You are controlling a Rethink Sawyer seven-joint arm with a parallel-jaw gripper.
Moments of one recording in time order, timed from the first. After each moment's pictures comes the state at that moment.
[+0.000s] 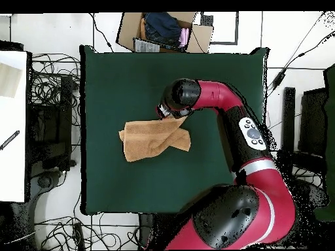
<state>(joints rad) -0.58 -0.27 0.61 1.23 -0.48 0.99 1.02</state>
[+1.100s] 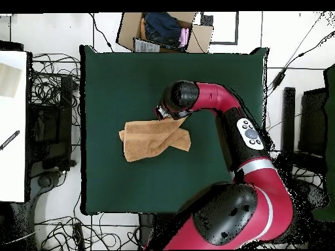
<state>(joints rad) -0.58 -0.25 0.61 1.23 -0.48 0.98 1.02</state>
